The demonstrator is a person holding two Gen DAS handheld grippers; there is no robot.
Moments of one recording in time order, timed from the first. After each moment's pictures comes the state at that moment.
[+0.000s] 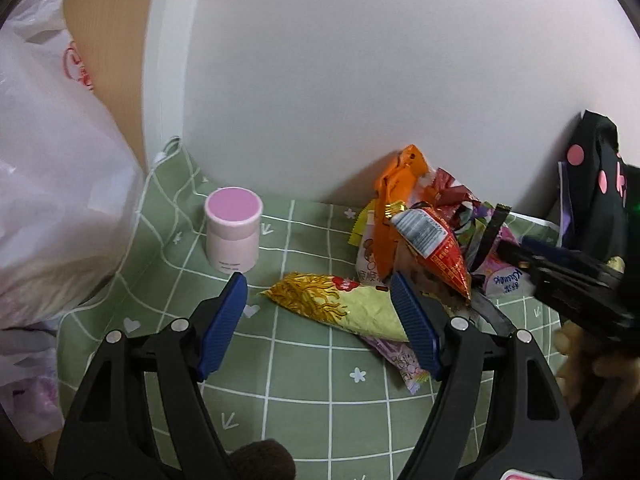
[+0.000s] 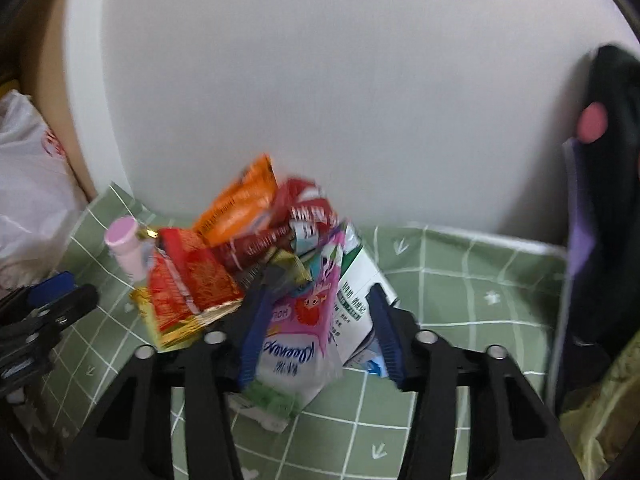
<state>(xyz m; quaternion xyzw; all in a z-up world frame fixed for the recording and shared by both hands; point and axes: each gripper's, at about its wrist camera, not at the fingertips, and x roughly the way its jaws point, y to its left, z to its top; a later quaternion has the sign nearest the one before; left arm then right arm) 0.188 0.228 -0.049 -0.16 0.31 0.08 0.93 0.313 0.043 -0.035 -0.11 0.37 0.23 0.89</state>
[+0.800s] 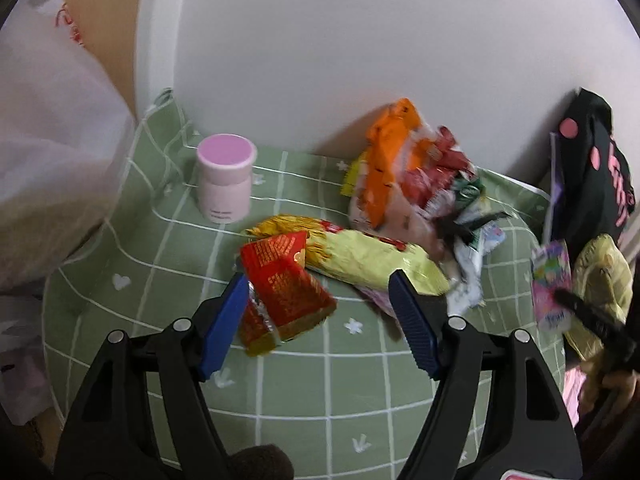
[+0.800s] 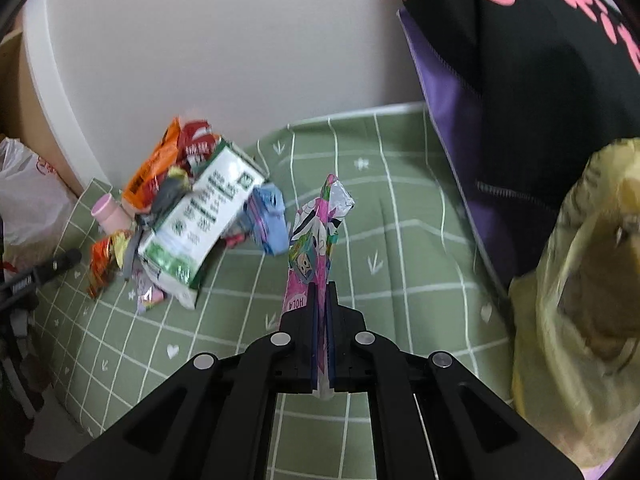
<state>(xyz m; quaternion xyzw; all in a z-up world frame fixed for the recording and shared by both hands) 0.180 0.232 -0.058 -0.18 0.37 0.06 0.91 0.264 -0.117 -0.052 -0.02 0.42 0.20 0.88</state>
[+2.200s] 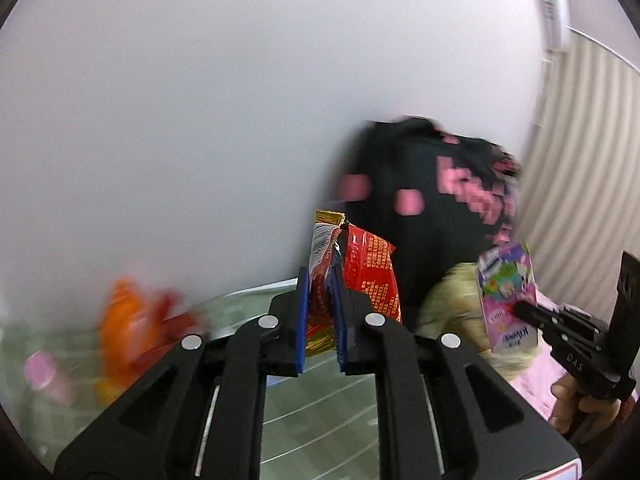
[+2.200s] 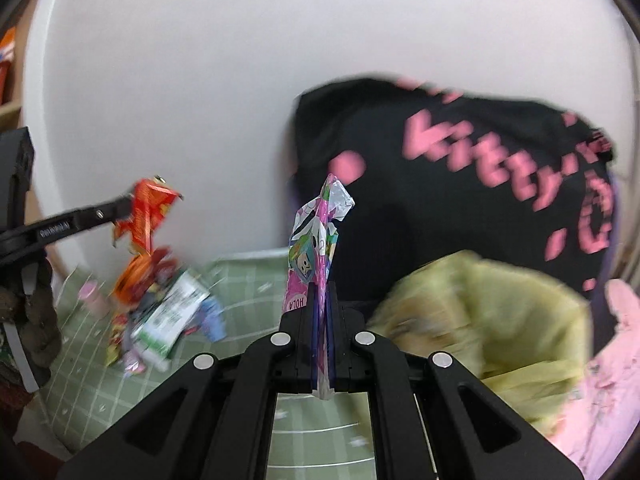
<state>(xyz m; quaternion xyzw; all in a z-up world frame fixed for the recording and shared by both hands) 0.263 0.043 0.105 -0.09 0.25 -0.21 0.94 0.214 -0.223 0.100 -0.02 0.26 0.07 0.96</state>
